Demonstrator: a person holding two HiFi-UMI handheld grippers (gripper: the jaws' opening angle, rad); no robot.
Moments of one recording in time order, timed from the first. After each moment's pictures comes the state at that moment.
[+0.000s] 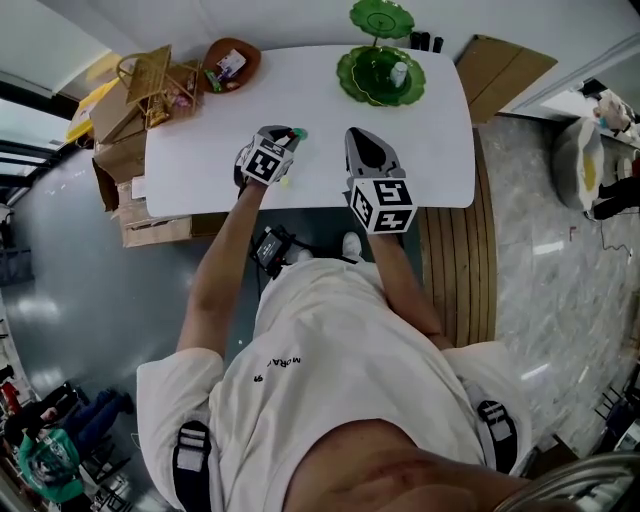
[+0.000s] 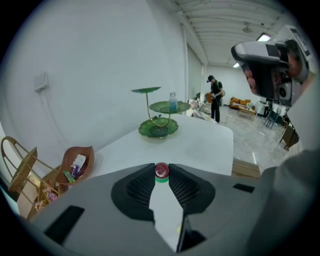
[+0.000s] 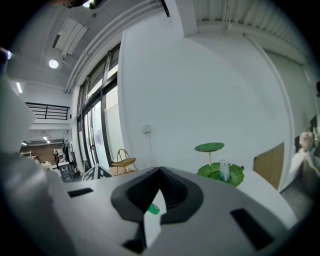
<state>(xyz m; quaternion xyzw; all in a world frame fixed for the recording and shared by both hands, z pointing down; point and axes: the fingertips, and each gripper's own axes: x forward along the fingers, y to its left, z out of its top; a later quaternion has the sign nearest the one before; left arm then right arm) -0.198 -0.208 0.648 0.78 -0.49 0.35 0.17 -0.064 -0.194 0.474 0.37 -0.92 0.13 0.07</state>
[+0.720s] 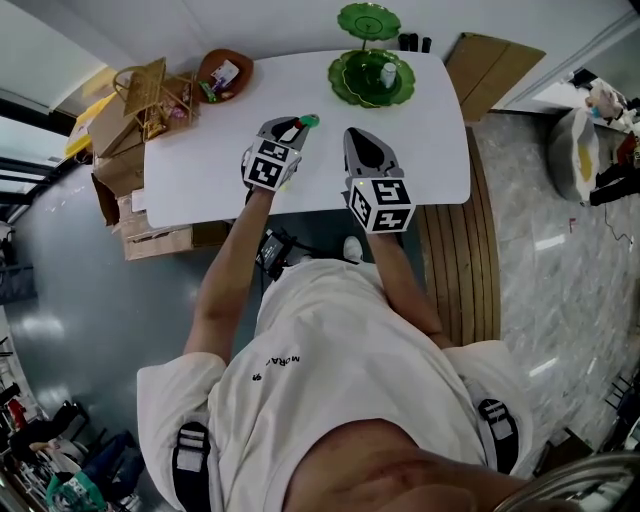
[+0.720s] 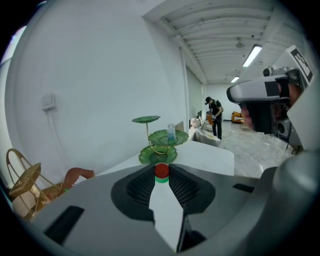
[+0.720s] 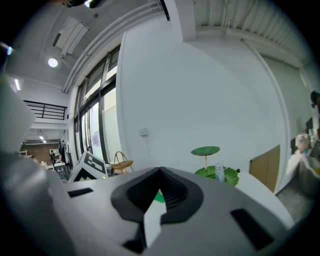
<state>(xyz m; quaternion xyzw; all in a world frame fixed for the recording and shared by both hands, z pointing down) -0.162 -0.225 0.566 0.80 -0.53 0.26 0.11 -0.053 -0.191 0.461 0.39 -0.91 0.12 0.05</state>
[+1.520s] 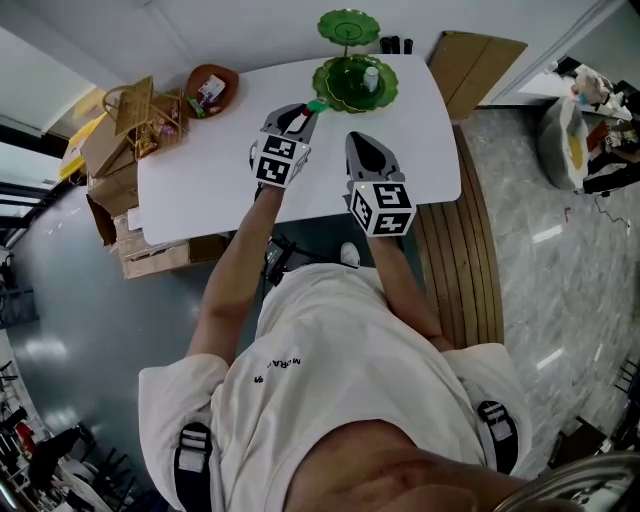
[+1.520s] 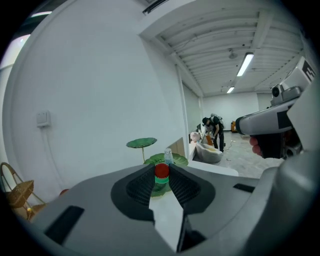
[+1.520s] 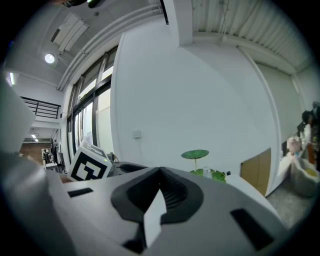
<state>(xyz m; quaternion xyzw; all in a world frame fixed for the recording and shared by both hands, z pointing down) -0.117 -0.263 0.507 0.82 -0.54 0.19 0.04 -0.021 -0.197 0.453 0.43 -0.90 0.12 0.05</state>
